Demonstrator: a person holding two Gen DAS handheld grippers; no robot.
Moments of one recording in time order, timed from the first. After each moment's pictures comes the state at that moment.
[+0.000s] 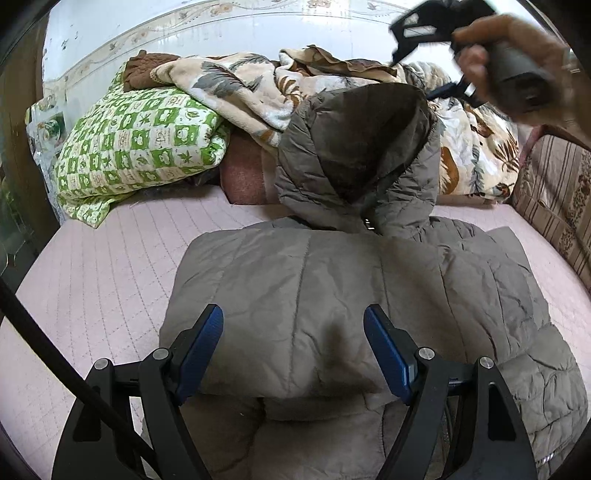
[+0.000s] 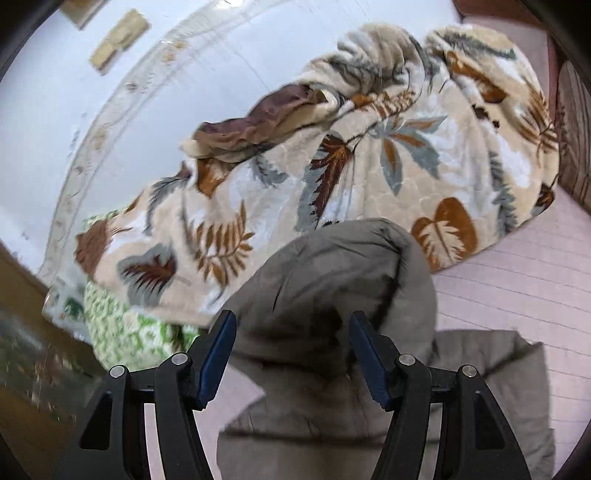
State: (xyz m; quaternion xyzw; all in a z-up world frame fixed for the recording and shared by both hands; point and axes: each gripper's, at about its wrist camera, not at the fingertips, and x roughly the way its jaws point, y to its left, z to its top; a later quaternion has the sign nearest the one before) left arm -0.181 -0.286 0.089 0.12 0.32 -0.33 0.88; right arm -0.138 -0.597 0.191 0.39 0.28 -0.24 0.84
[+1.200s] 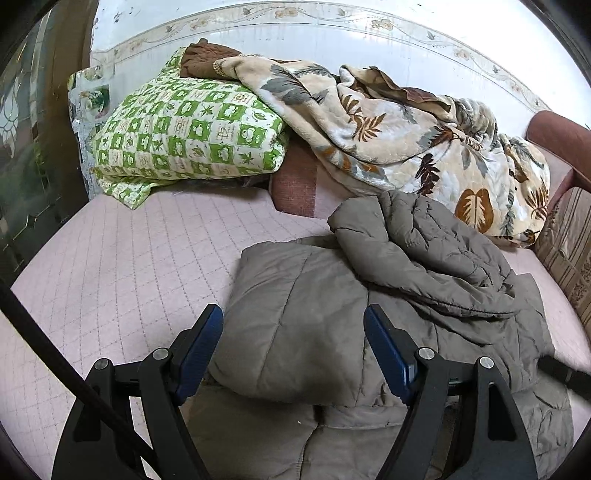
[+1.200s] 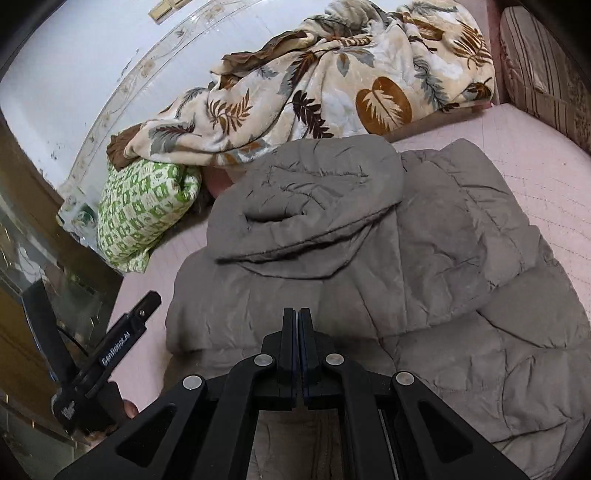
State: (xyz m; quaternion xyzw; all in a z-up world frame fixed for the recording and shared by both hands) left arm -0.154 -0.244 0.102 0.06 0.32 -0.27 0.90; right arm -0.334 -0.424 0.079 0.35 0.30 -0.20 0.87
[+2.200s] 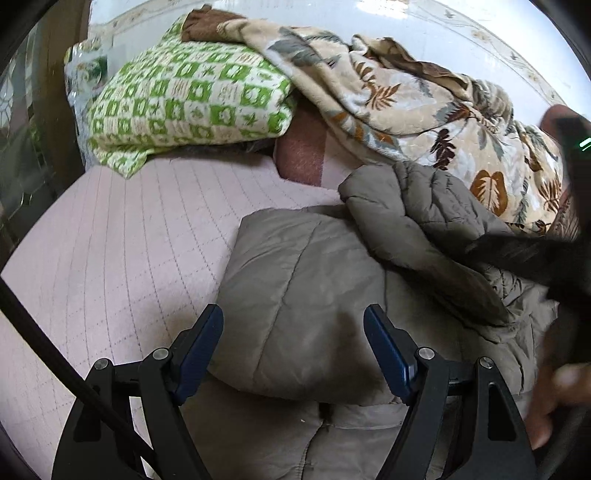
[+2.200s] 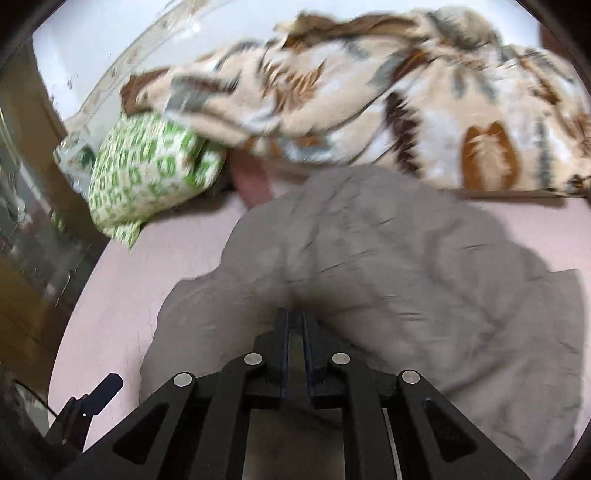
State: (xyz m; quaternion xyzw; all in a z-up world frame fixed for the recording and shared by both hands) left arm -0.131 -0.250 0.077 0.06 0.38 -0.26 0.89; right arm -0.165 -0.444 0.081 0.24 0.38 -0.14 0.89
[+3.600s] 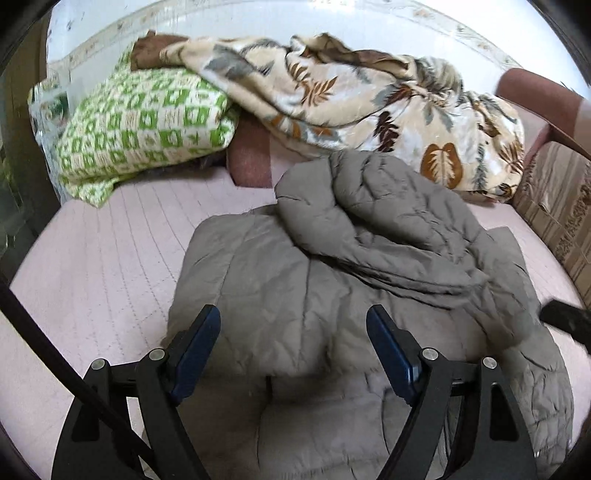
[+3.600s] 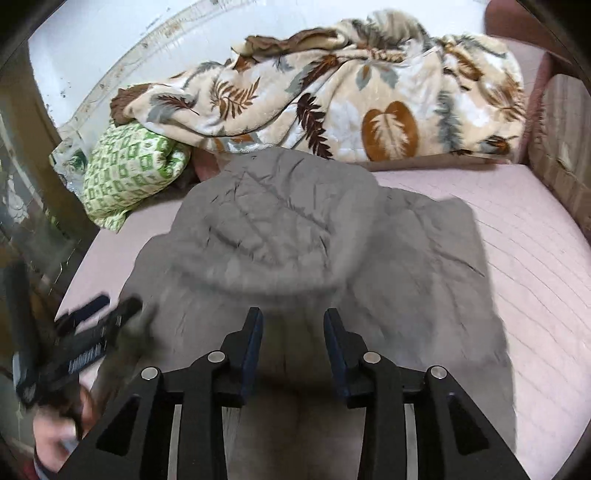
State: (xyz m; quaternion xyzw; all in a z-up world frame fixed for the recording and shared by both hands) left arm -0.185 -0.273 0.097 0.12 0.35 -0.32 0.87; right arm -0.345 -0.465 0.097 0.24 0.36 -0.18 0.88
